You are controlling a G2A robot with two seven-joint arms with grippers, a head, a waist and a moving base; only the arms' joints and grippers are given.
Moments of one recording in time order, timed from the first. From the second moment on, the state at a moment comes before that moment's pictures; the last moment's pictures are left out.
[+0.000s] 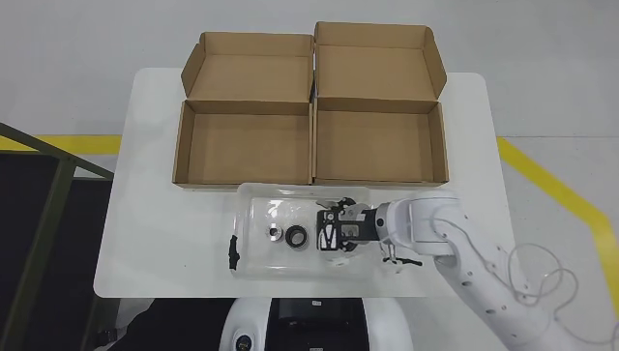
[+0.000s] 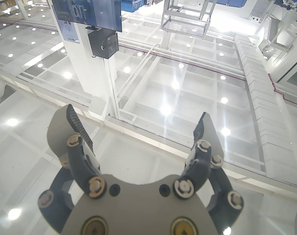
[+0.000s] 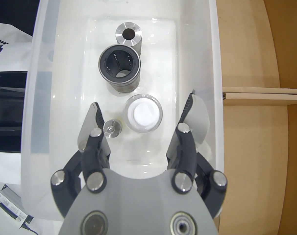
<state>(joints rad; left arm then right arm) -0.39 -0.34 -0.21 -1.15 3.07 0.45 0.08 -1.08 -1.09 0.95 -1.84 -1.18 -0.91 0.72</state>
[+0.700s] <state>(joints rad) -0.39 -0.34 -0.21 -1.15 3.07 0.45 0.08 -1.08 -1.07 0.97 -1.87 -1.16 -0.94 0.68</state>
